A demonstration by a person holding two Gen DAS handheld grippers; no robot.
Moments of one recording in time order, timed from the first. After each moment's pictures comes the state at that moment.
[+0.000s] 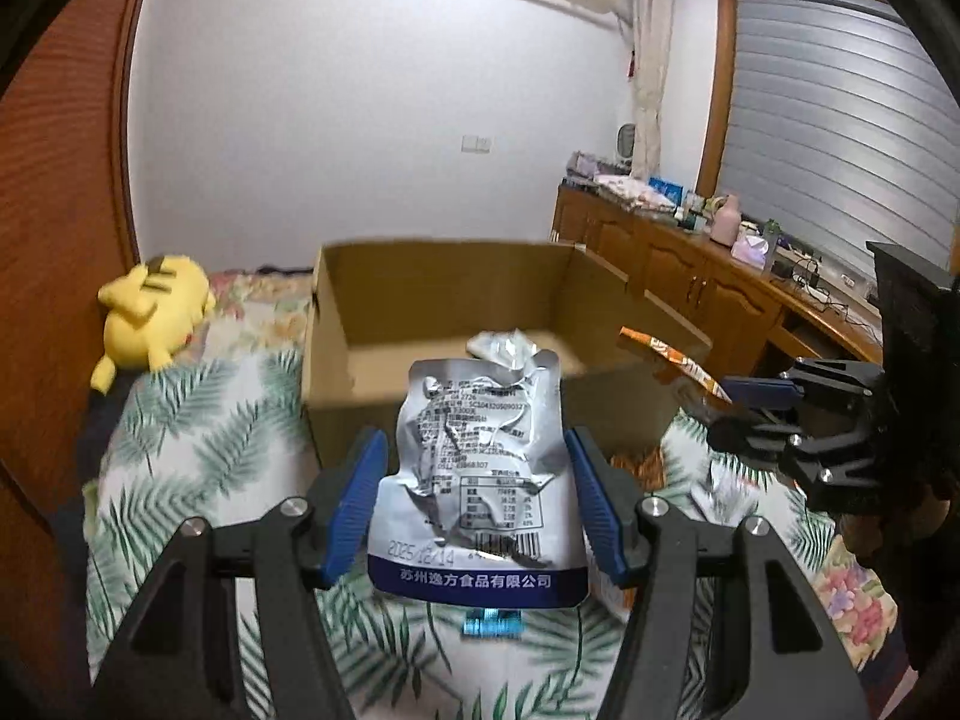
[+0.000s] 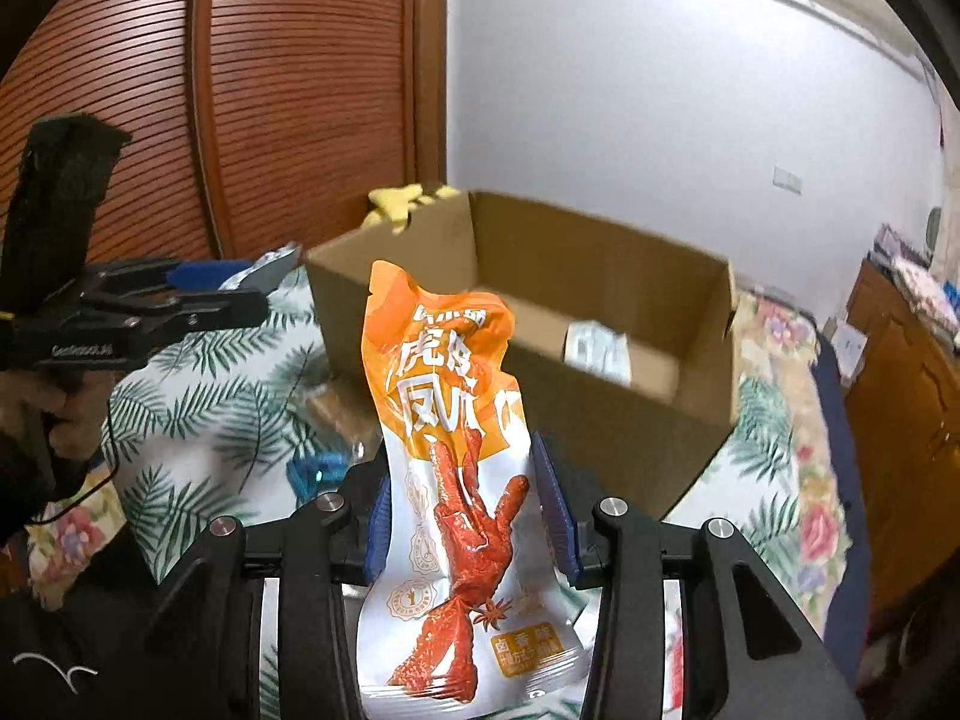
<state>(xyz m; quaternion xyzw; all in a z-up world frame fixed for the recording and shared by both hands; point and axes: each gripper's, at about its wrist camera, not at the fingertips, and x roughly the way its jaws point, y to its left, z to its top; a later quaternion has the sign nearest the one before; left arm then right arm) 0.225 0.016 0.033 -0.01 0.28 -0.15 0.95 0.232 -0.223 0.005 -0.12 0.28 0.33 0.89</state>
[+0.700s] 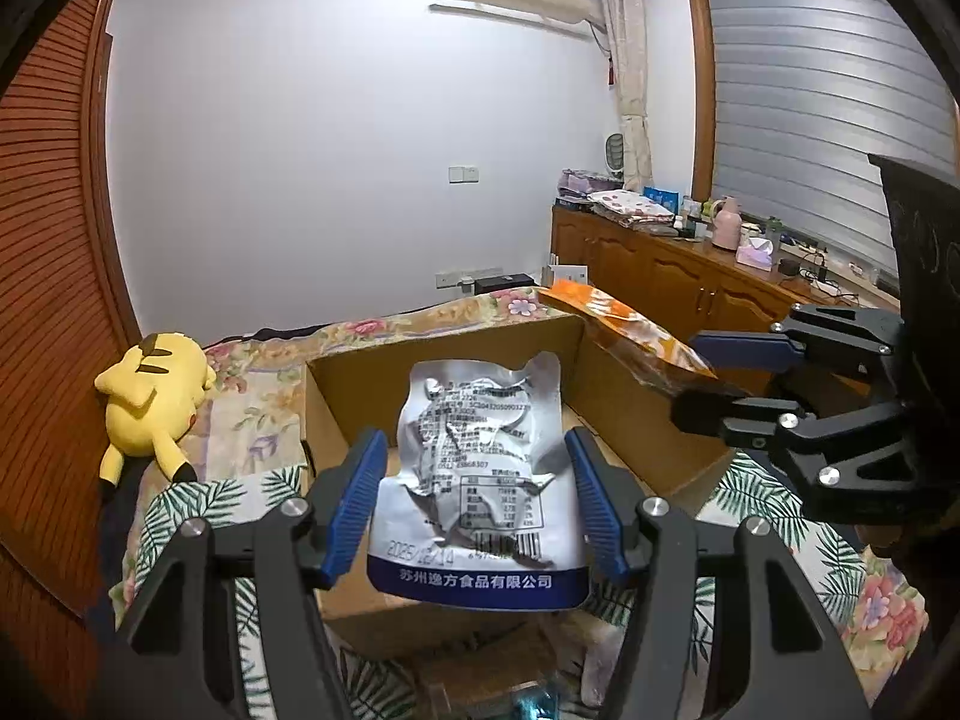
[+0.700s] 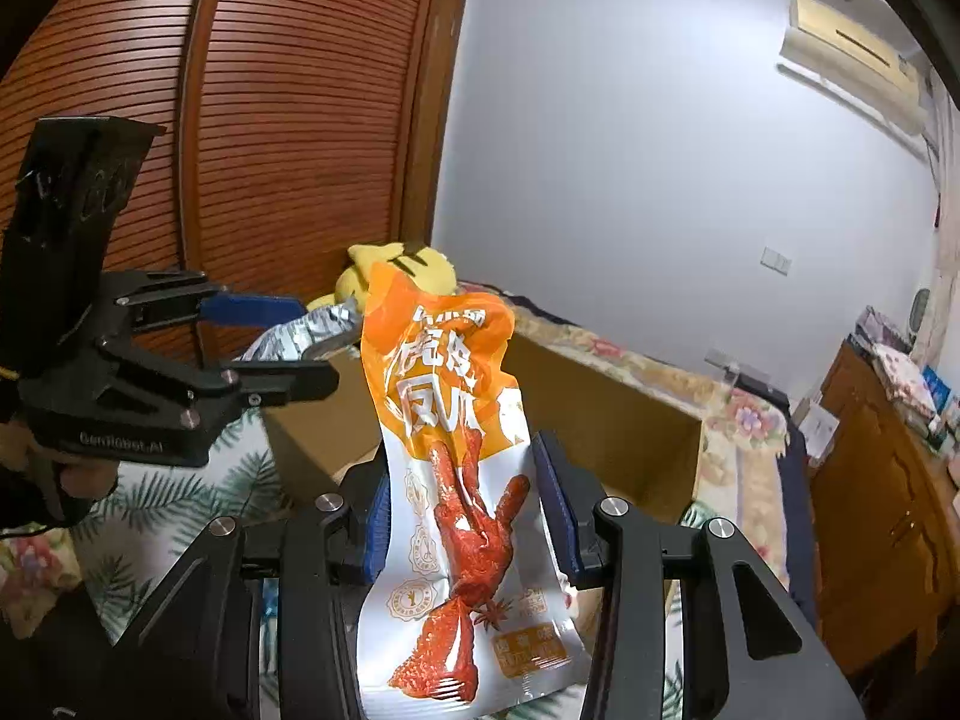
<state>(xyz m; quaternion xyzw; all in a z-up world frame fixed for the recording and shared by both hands) 0.299 -0.003 0.079 0.03 0.25 -0.15 0.96 0.290 -0.186 0.066 -0.15 0.21 0.32 0.91</state>
